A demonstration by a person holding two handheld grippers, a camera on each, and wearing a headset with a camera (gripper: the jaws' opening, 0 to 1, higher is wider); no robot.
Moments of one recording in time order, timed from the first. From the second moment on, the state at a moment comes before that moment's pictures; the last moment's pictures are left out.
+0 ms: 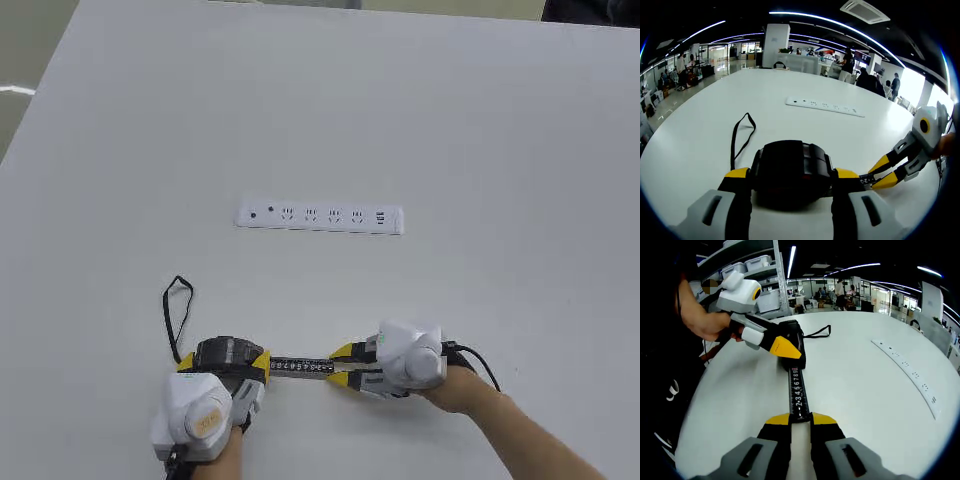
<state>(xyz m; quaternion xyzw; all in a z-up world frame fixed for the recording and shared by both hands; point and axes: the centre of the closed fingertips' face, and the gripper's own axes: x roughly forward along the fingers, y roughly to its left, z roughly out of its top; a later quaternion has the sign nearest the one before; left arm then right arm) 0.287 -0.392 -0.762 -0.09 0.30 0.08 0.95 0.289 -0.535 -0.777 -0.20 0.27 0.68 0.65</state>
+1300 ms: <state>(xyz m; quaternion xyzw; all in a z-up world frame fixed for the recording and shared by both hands) 0.289 -0.388 -0.766 -0.12 0.30 0.07 0.94 0.285 -0.474 -0.775 -0.20 0.25 0.69 0.65</state>
